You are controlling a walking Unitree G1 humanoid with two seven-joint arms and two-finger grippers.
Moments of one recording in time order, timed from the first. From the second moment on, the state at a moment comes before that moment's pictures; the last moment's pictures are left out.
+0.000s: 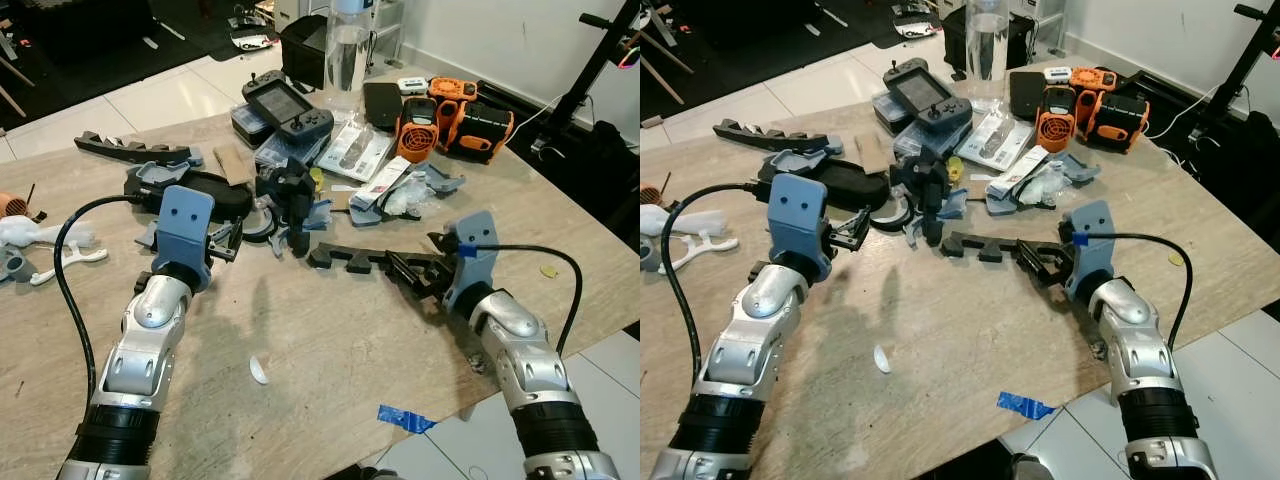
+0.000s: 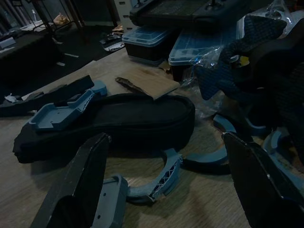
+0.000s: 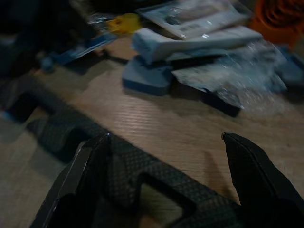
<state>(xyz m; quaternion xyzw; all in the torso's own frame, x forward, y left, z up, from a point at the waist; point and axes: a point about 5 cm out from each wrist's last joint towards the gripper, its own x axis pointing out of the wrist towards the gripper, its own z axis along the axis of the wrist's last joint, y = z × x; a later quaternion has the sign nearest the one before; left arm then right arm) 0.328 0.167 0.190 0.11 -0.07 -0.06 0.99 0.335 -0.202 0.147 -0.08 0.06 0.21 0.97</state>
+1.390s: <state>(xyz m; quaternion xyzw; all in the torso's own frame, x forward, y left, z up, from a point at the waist) 0.329 0.165 0.191 0.11 -0.07 -0.07 0.99 0.321 -0.195 0.125 0.05 0.18 0.23 0.95</state>
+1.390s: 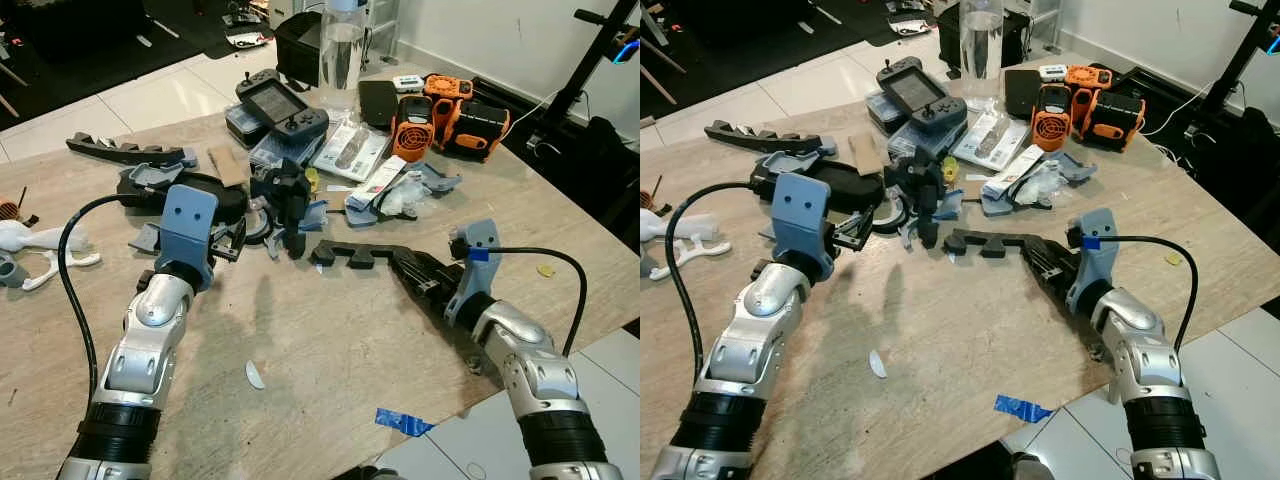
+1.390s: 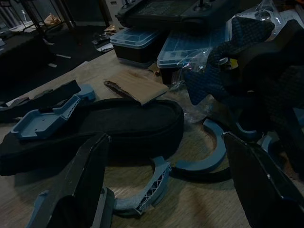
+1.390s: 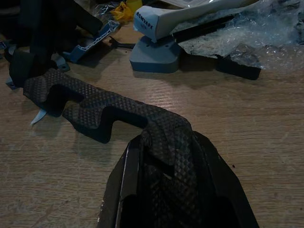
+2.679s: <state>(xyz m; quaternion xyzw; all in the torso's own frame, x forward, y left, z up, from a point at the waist) 0.331 0.188 0.192 0.11 -0.07 0.03 0.99 0.303 -0.164 0.233 -0.05 -0.24 -0.05 0.97</state>
